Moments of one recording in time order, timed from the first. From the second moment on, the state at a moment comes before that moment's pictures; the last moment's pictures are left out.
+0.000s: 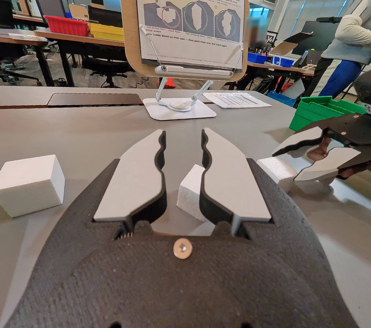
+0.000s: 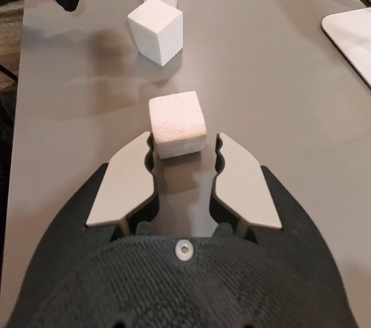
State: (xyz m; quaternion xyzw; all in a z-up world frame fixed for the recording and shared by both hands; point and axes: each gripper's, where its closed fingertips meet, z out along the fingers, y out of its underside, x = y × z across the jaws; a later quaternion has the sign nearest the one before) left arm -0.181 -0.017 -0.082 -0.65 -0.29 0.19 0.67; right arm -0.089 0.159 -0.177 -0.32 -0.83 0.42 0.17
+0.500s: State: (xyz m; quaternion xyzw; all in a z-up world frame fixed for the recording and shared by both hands) left arm -0.197 -0.047 -0.089 -0.63 -0.37 0.18 0.67; right arm -0.118 0.038 -0.094 -0.43 -0.71 0.55 0.11
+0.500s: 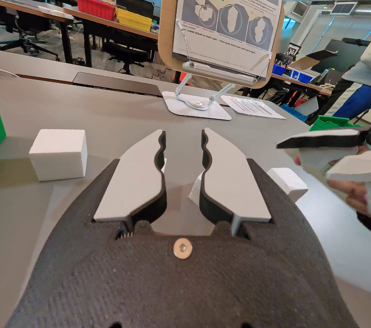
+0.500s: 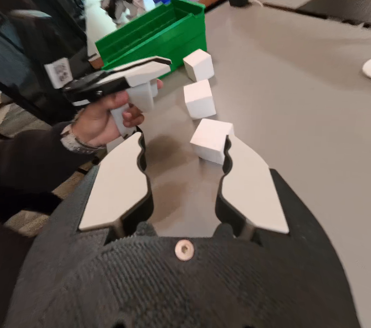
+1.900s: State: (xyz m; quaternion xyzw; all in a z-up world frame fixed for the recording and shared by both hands) left arm -0.184 -0.022 -0.096 -0.68 -0.31 0.20 0.64; right arm -0.055 0.260 -0.117 -0.45 -0.71 0.51 0.21
